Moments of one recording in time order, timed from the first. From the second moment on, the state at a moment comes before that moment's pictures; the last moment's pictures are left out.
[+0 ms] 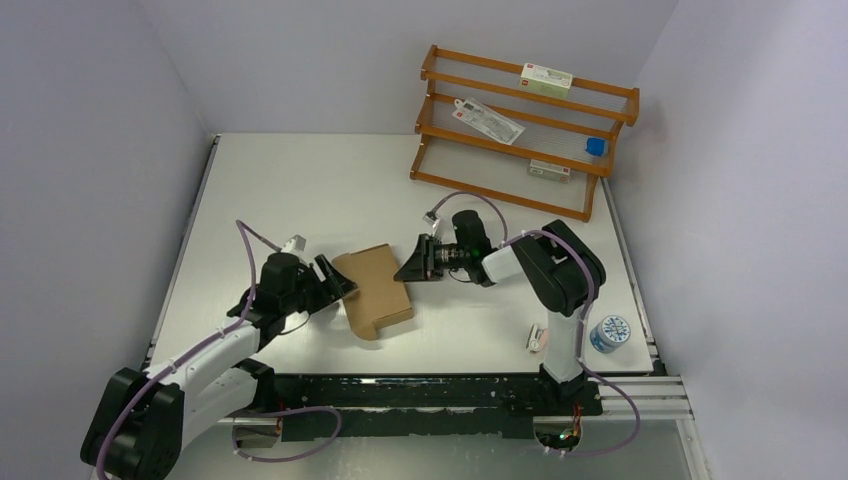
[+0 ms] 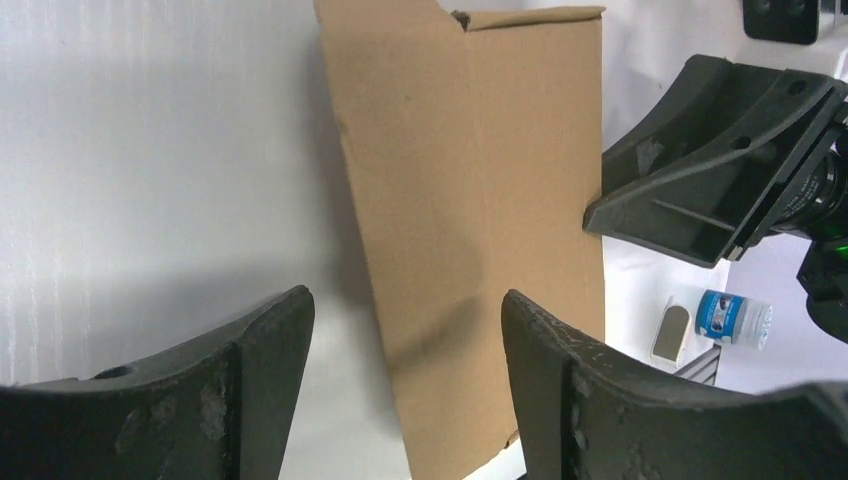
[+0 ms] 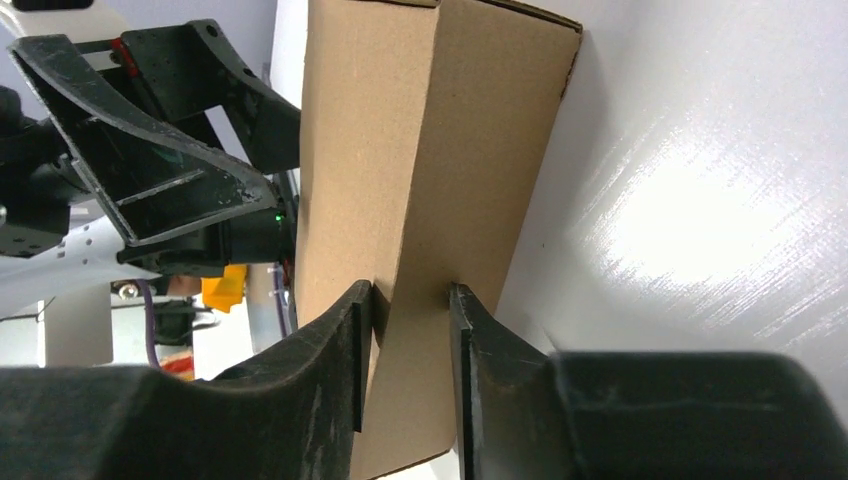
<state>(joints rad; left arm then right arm) -0.36 0.96 0.26 0.06 0.18 -0.86 0.53 1.96 0.78 0.63 -0.85 0.73</state>
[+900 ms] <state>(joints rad) -0.36 0.78 0.23 0.09 0.19 -0.94 0.39 2.08 0.70 0.88 -0.99 0.86</state>
